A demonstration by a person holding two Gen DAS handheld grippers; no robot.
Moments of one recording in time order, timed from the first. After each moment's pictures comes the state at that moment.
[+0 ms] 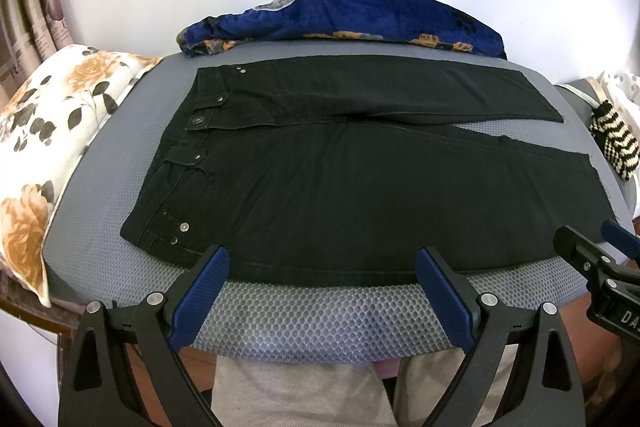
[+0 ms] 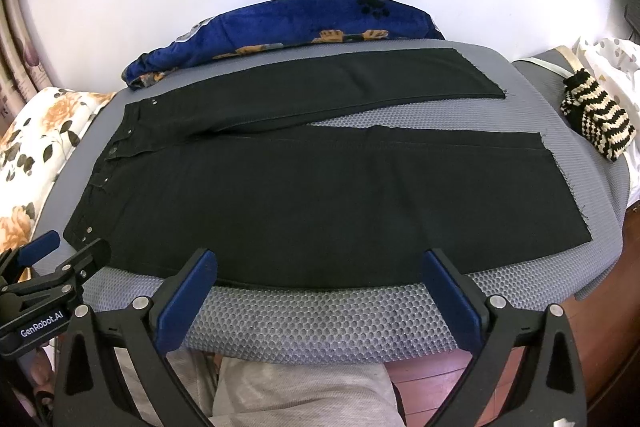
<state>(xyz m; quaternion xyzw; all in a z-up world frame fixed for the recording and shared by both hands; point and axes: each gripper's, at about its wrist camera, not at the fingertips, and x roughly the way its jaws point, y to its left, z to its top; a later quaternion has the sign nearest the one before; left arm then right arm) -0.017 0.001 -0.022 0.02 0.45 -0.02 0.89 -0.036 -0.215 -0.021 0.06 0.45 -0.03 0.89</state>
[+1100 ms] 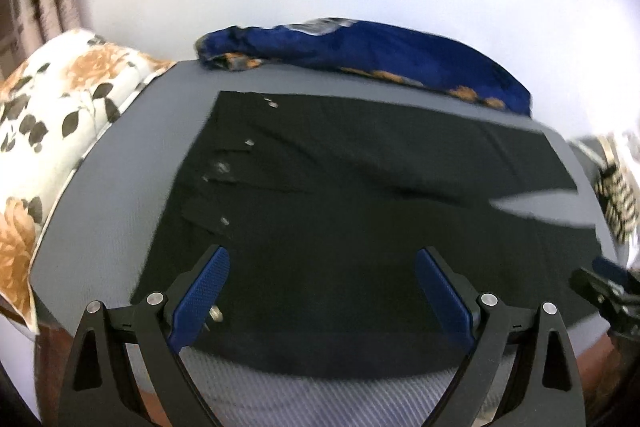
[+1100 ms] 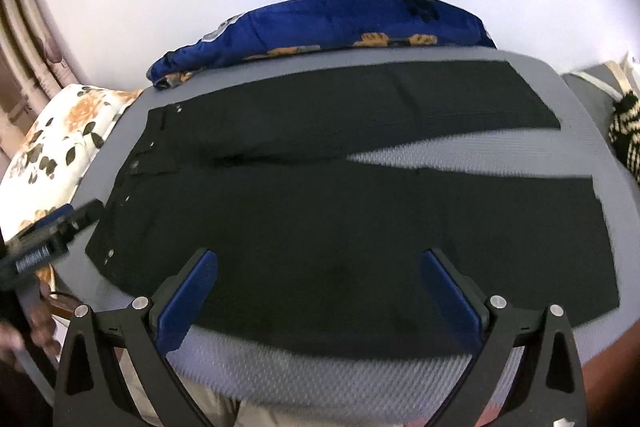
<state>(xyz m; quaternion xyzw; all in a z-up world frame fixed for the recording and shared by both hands) 0.073 0.080 -0.005 -0.06 0.43 -0.01 0.90 0.050 -0.214 -0.008 0.06 0.46 0.05 0.89</state>
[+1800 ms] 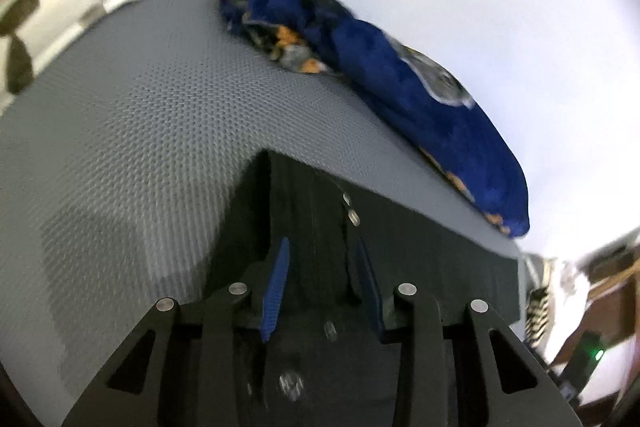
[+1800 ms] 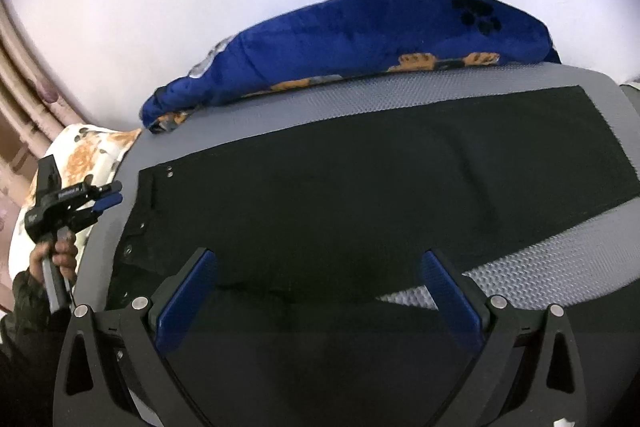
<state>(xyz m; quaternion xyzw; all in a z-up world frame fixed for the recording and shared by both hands) 0.322 0.269 -0.091 -0.30 0.49 -0.09 0.81 0.207 -0.212 -0.043 0.12 0.48 0.09 0.86</state>
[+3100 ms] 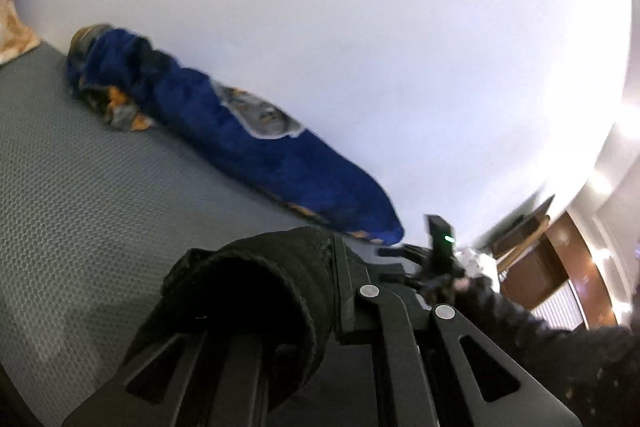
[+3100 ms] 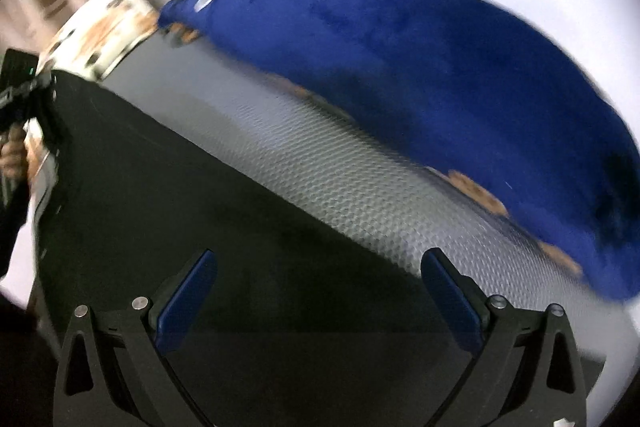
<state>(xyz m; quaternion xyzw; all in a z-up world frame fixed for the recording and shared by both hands) 0.305 0.220 -0.037 -0.33 0.33 -0.32 0.83 0.410 -0.242 -0.073 -0.13 0.56 0.34 0.75</state>
